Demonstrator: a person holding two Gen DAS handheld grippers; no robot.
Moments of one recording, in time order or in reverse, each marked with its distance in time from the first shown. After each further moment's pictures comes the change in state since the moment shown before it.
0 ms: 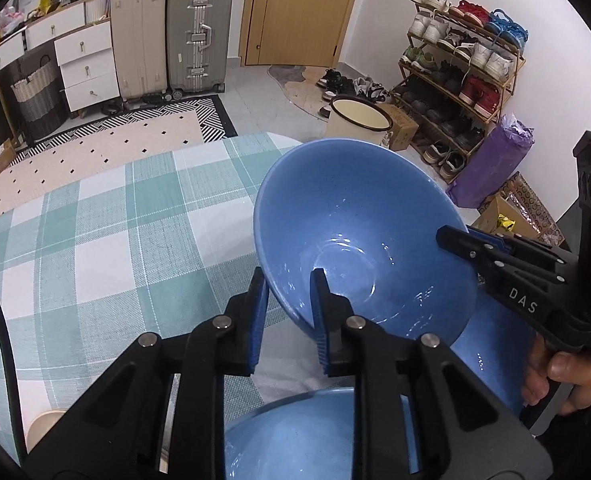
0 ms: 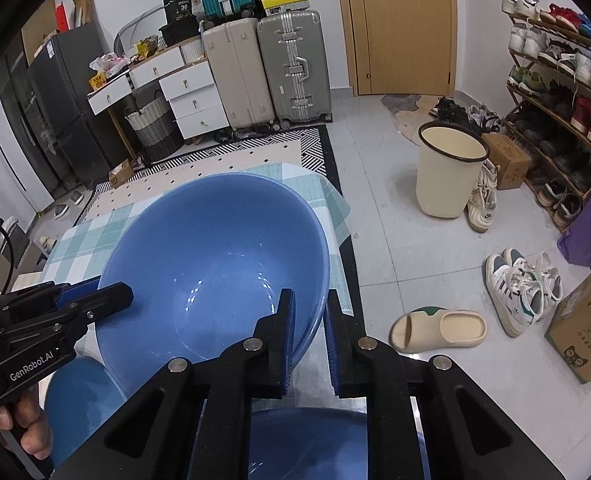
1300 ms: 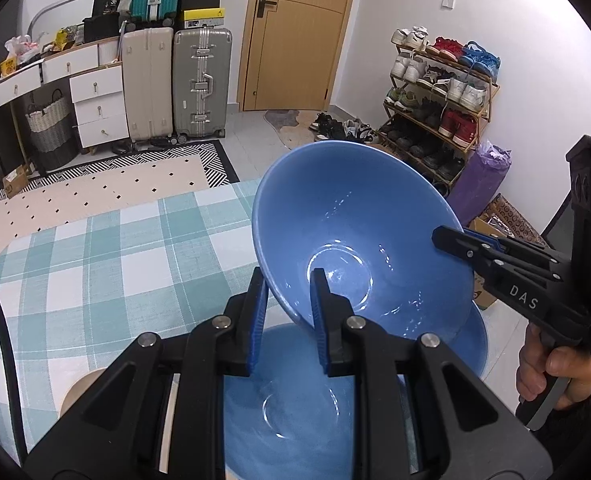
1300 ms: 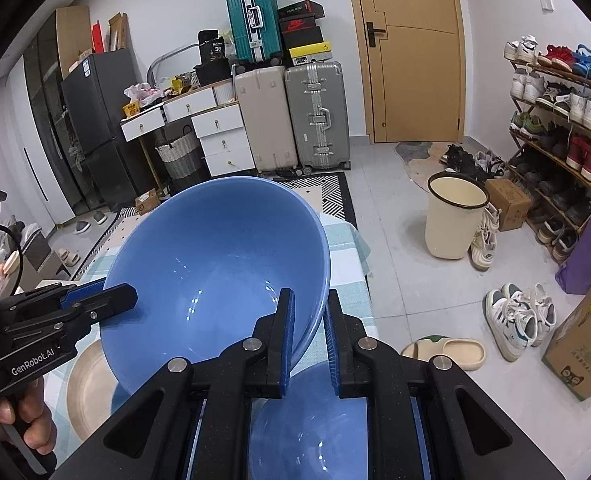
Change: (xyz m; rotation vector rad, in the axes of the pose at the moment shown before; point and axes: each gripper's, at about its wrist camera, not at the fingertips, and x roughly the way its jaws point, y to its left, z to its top) left arm -0.187 -0.036 -0.046 0.022 -0.169 -0.004; right arm -0.130 0.047 -0.023 -0.044 -0.169 0.057
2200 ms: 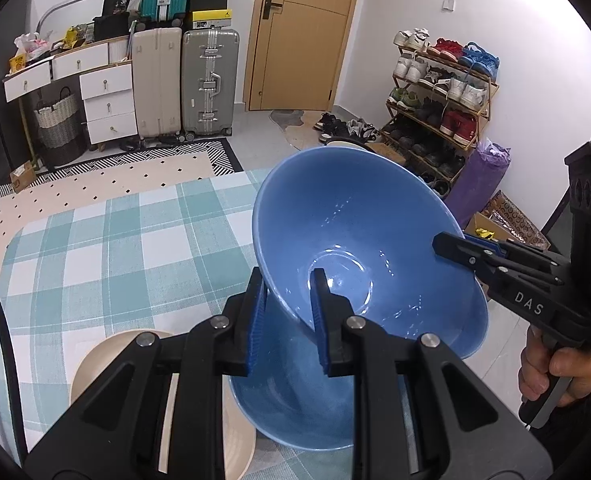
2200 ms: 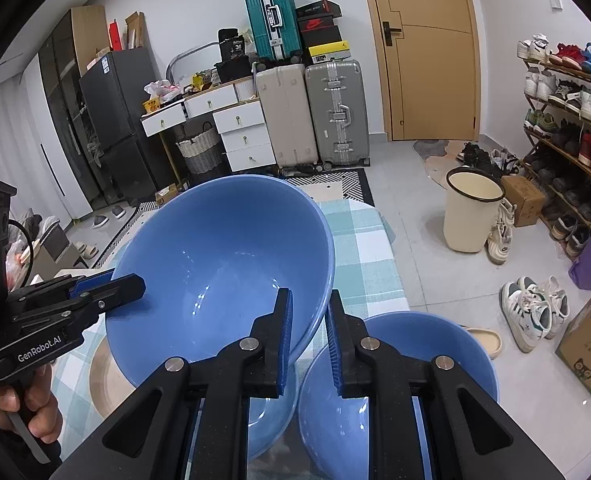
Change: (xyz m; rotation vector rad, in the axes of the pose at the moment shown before) left arm -0.056 0.007 -0.037 -0.009 0.002 0.016; right arm -0.025 0.036 -0.033 -0.013 0.013 0.058
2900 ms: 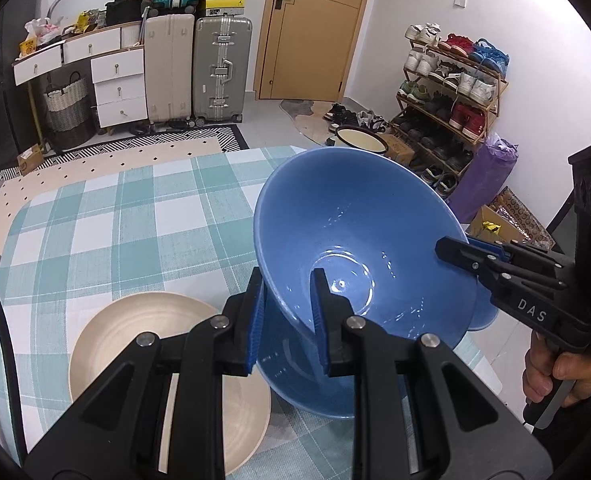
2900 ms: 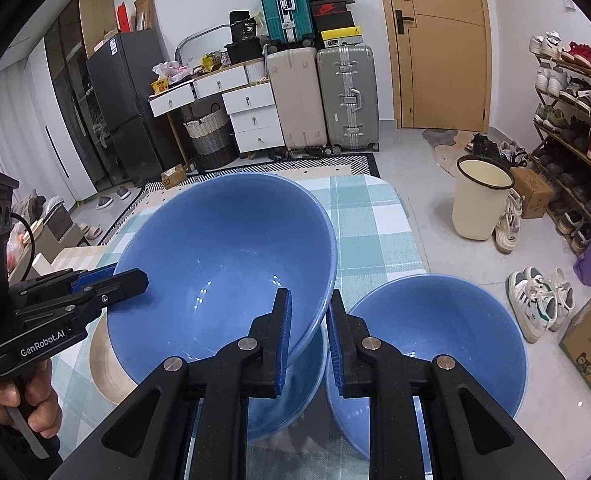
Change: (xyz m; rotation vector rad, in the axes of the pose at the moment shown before) left arm 0.003 0.018 -0.038 -0.035 0.038 0.025; right arm 0.011 0.023 -0.032 -0.033 0.059 0.009
